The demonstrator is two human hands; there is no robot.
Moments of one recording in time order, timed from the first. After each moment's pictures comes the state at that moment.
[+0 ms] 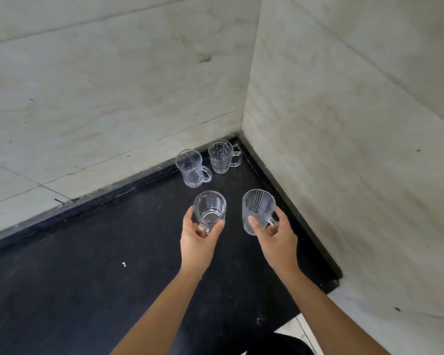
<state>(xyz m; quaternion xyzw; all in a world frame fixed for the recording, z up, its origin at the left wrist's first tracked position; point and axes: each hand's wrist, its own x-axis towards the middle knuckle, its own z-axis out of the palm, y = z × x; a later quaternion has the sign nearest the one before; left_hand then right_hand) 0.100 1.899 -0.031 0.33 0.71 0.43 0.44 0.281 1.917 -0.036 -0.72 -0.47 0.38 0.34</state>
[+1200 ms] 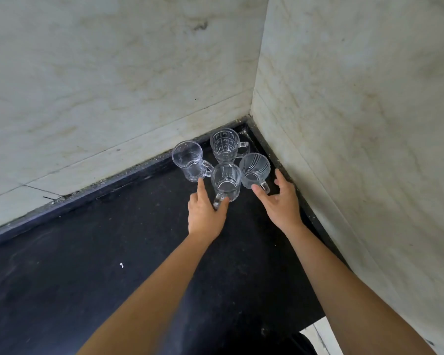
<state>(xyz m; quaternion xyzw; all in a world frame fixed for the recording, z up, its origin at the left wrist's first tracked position) 0.106 1.990 -0.071 0.47 0.78 0.22 0.35 0.291 2.033 -0.093 -0.70 -0.53 0.41 0.26</state>
